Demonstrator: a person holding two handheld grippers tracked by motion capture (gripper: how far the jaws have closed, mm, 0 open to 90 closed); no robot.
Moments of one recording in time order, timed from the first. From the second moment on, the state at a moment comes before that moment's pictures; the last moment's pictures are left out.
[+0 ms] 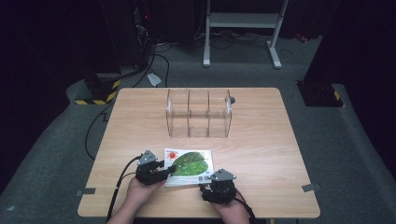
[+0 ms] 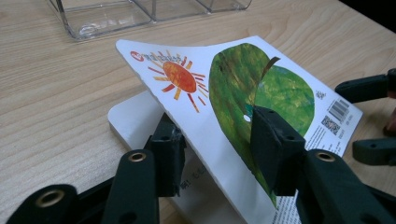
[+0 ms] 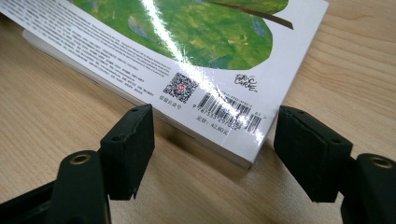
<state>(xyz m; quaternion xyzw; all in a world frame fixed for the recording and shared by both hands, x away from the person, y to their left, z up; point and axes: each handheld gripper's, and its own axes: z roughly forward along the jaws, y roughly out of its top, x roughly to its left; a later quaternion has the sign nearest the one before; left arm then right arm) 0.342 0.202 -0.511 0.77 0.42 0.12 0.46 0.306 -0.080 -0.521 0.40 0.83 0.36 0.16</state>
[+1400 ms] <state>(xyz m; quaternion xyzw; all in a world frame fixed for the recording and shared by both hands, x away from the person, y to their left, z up) 0.313 0.197 -0.495 0.78 0.31 0.21 0.50 0.306 -0.100 -0.513 0.40 0.78 0.43 0.20</state>
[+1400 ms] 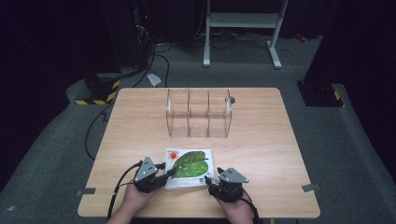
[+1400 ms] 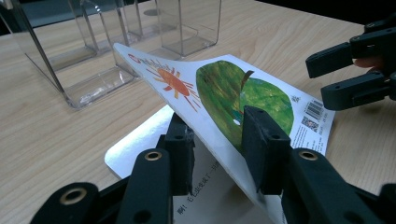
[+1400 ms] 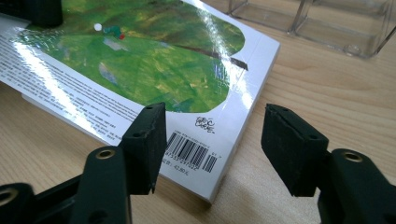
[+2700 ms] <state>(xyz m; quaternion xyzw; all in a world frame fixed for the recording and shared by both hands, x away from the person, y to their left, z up) 0.304 0.197 -0.494 0.78 0.27 0.24 0.52 0.355 -0.094 -0.518 0.45 0.76 0.46 0.06</state>
